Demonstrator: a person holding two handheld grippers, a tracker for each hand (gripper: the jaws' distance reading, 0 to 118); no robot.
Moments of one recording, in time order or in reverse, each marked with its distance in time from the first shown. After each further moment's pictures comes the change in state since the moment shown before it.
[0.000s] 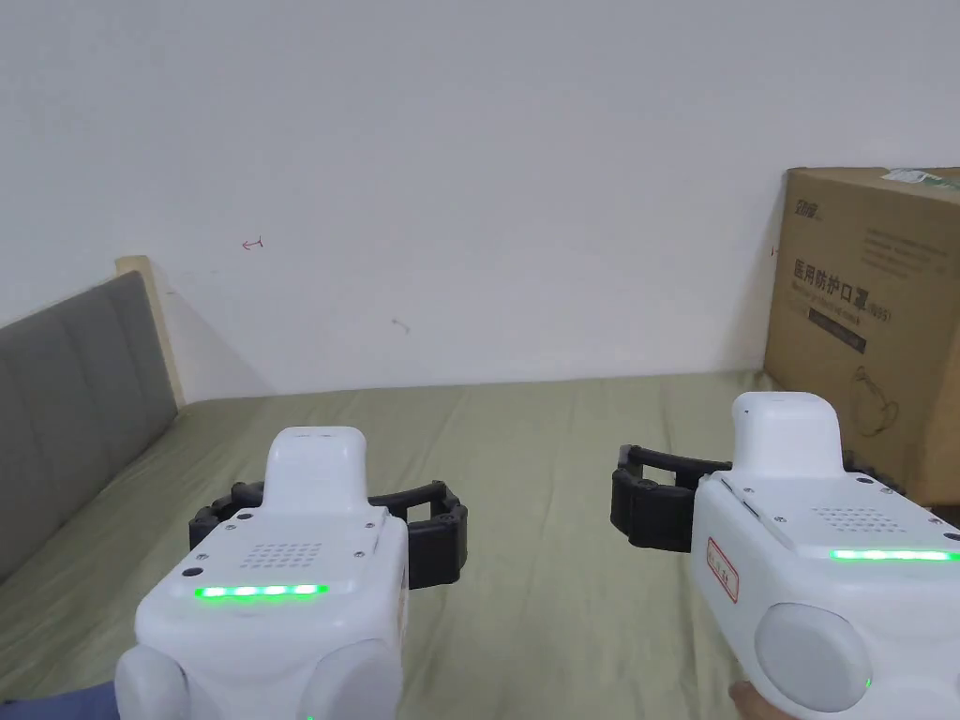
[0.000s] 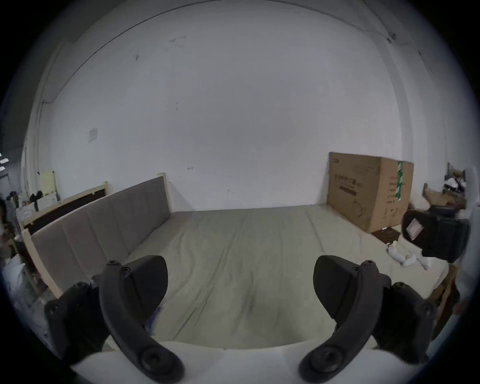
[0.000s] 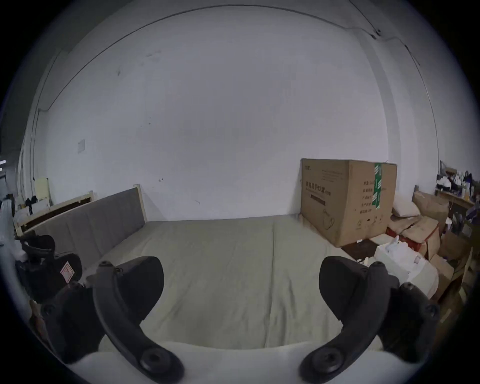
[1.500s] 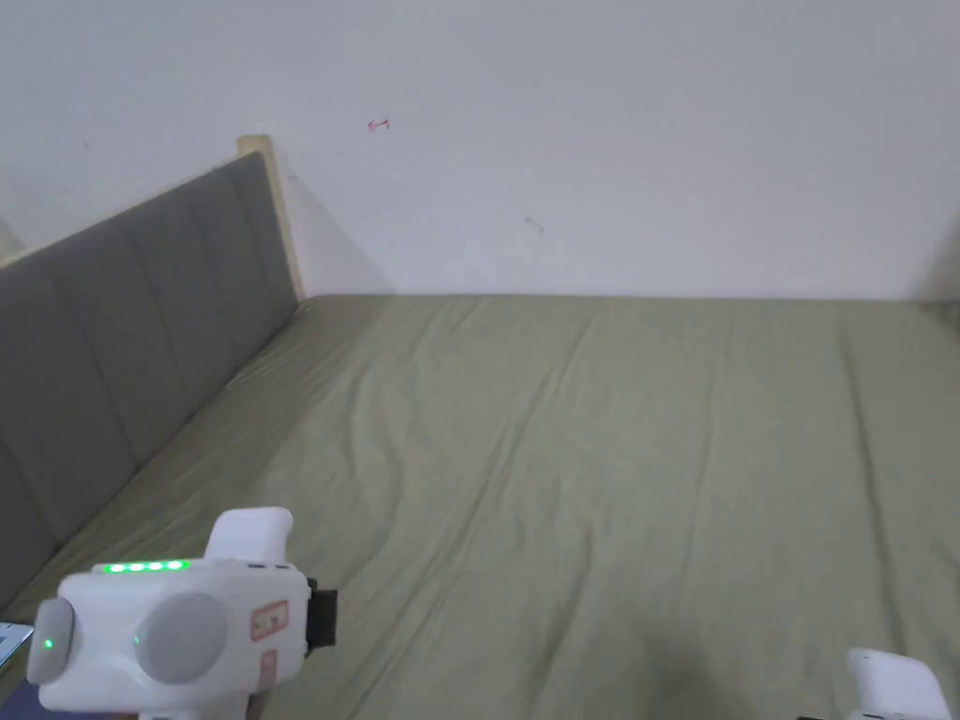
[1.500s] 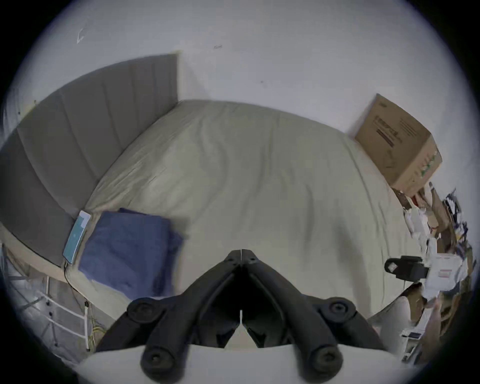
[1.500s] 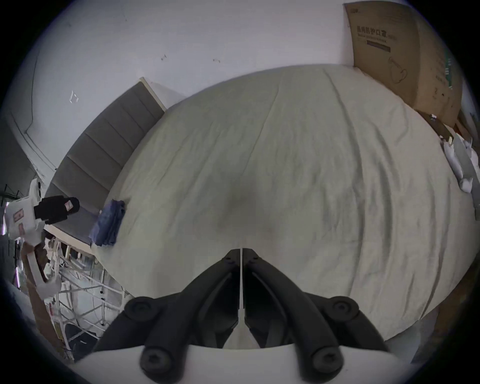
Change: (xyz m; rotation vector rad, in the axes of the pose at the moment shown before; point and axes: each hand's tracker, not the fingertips) left arm -0.172 -0.106 -0.146 -0.572 -0.122 0.166; right arm -0.010 -0.171 -0.136 -0.797 0.284 -0.166
